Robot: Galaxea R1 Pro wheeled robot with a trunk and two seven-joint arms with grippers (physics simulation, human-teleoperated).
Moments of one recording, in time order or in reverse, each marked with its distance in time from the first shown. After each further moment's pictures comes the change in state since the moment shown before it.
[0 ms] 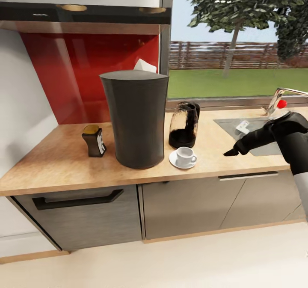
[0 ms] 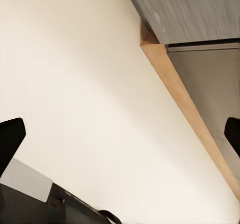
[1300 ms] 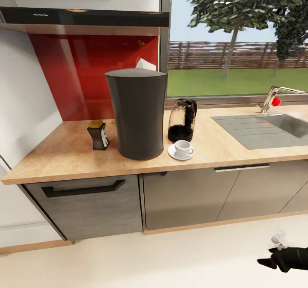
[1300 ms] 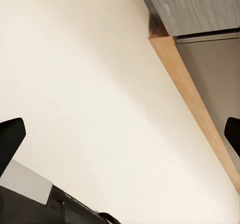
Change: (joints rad) left arm 0.000 -0.001 0.009 0.000 -0.001 -0.005 0.002; right arm 0.624 -0.040 -0.674 0.659 -0.032 -0.699 -0.307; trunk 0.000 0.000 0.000
